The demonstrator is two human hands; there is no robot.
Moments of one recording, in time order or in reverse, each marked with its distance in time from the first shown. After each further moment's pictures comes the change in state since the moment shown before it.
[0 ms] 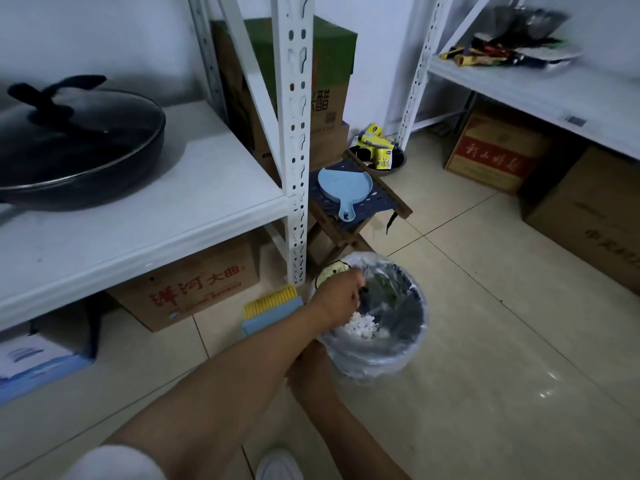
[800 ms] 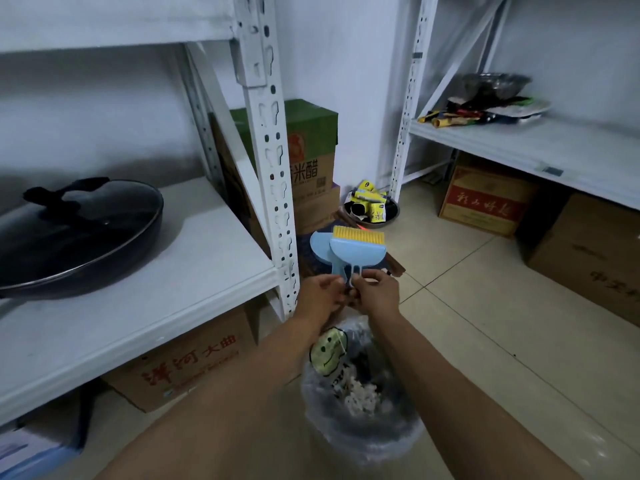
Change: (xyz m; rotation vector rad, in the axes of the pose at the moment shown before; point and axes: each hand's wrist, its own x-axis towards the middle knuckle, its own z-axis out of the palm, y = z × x) left_hand 0.056 0.034 -0.077 -0.850 0.346 -0.268; right_hand 0.131 -0.141 -0.148 0.272 0.416 -0.170
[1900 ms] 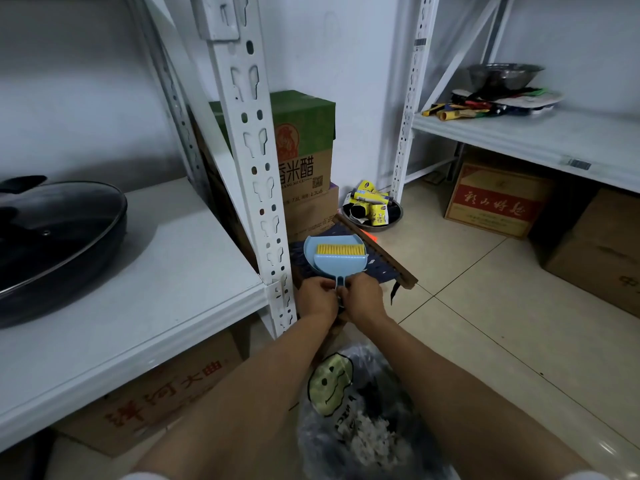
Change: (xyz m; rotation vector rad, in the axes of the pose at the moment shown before) left_hand 0.125 -0.059 0.022 0.280 0.260 -0.013; right_hand 0.093 0.034 0.050 -0.742 -0.133 -0.314
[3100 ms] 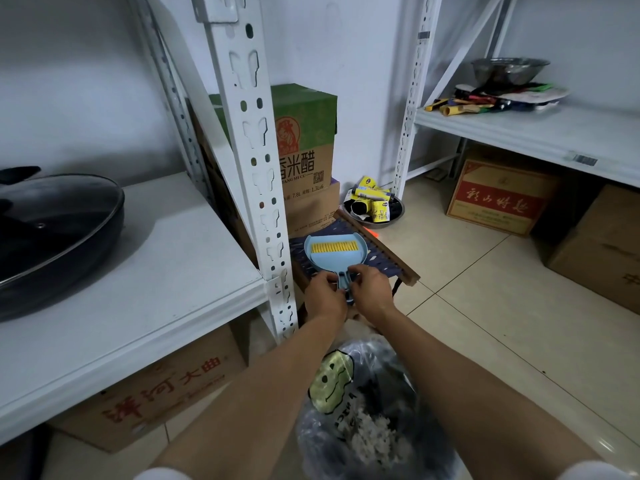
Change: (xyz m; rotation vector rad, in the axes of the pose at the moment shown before) left_hand -0.002 -0.007 0.015 -0.014 0.015 0.046; right_hand 0.016 0.019 -0.001 0.087 0.021 -0.023
